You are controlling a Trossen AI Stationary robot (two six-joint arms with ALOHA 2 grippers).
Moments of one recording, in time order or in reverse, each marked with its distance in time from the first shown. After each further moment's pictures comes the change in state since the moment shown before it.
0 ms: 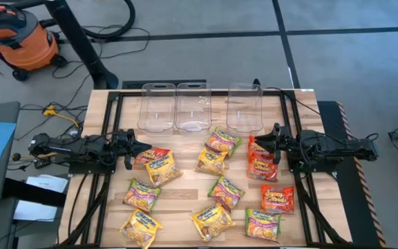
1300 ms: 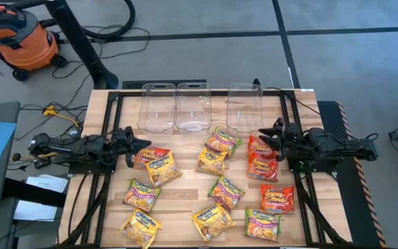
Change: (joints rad) left arm 0.000 0.000 0.000 0.020 -0.089 0.079; right arm 0.000 0.000 0.004 0.297 0.000 -0.118
